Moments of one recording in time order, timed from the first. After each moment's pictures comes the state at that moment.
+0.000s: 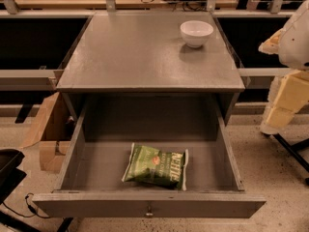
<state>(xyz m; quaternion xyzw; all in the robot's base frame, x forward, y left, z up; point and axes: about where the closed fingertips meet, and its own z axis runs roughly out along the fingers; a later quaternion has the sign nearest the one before) 0.438 -0.217 0.976 -0.60 0.78 -0.03 0.16</state>
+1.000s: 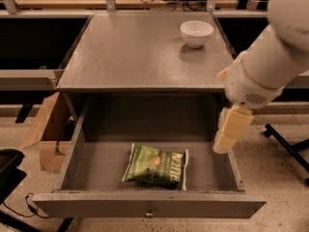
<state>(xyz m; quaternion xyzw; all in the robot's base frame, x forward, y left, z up) 0.462 -0.161 0.891 -0.63 0.75 -0.02 0.17</state>
